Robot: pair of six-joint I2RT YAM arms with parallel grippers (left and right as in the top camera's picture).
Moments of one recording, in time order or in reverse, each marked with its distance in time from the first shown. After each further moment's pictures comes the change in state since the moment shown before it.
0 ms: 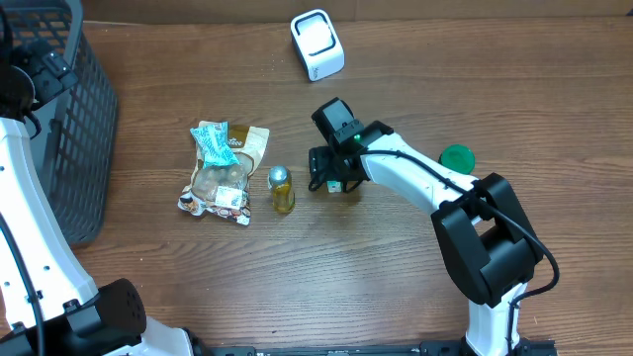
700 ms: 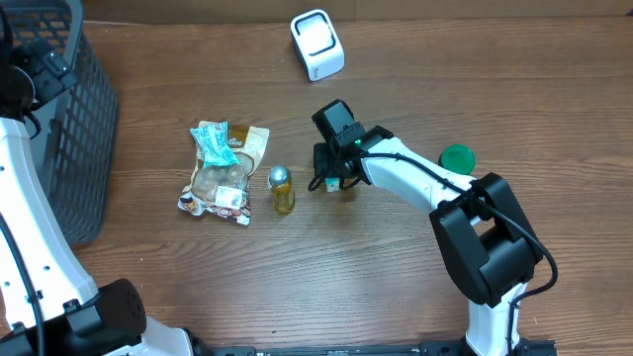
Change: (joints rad) left arm 0.000 0.000 0.000 0.000 0.000 0.000; right arm 0.000 0.000 -0.034 0.124 0.024 0.011
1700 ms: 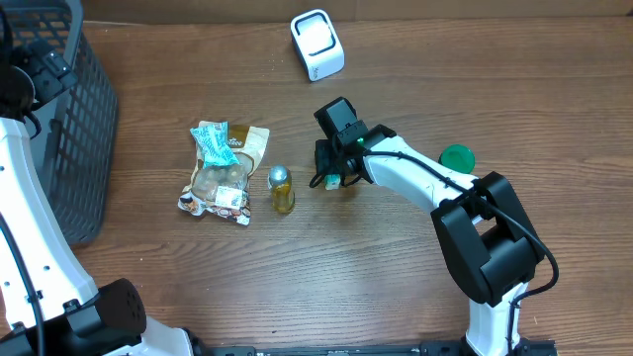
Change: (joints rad) left arm 0.000 0.000 0.000 0.000 0.000 0.000; right arm -0.011 0.000 0.000 0.018 0.006 0.003
